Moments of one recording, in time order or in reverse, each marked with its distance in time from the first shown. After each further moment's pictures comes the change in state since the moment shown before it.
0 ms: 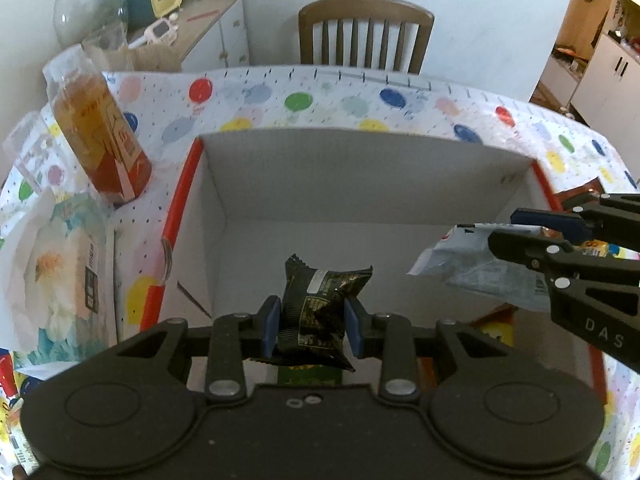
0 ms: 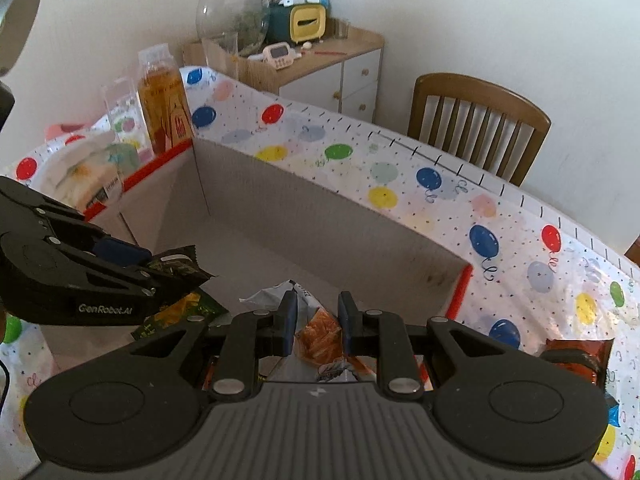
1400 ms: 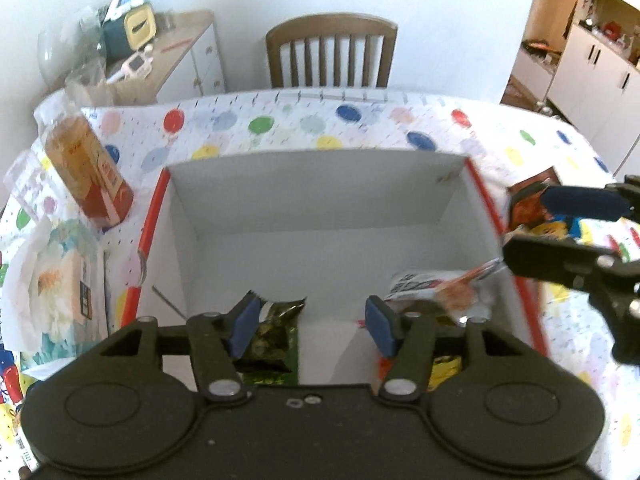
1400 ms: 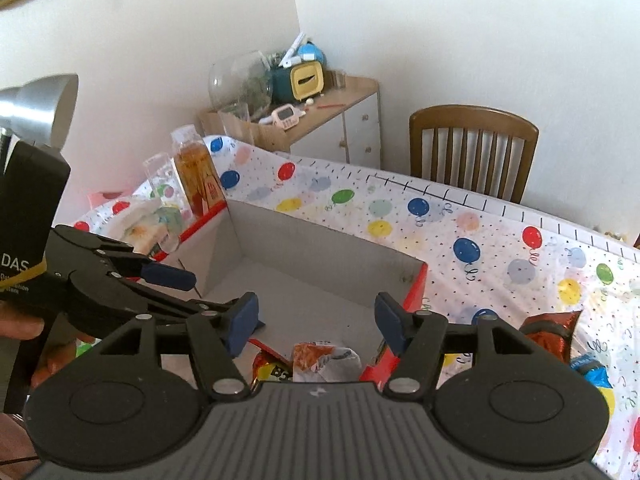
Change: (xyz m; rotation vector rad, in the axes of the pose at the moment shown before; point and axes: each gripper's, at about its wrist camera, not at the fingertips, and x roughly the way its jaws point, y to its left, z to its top) left arm -0.046 -0.040 -0.005 0.073 -0.067 -0.030; right arm -0.111 -0.038 -0.023 0.128 -0.169 0.113
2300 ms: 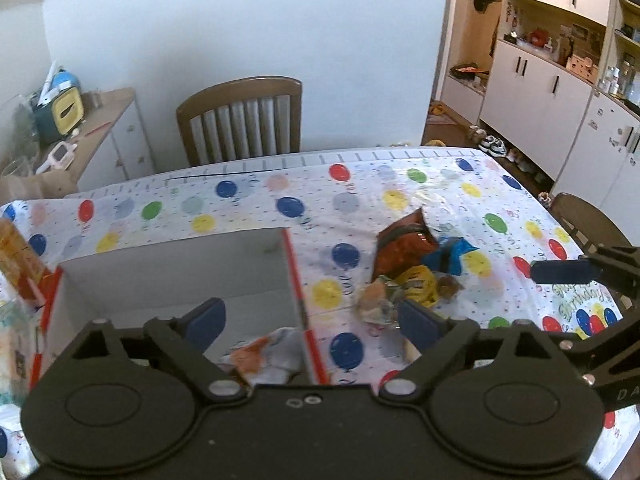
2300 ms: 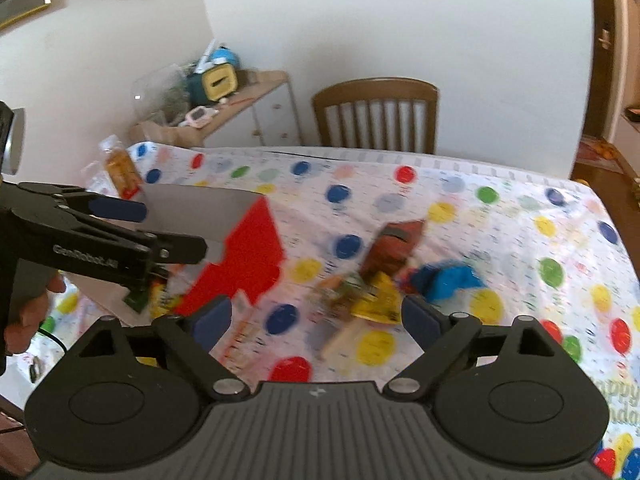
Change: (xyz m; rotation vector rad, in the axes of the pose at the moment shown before) left arm -0.036 -0.128 0.011 0.127 -0.168 -0.123; right arm -0.095 -0.115 -0.078 0.158 0.029 -0.164
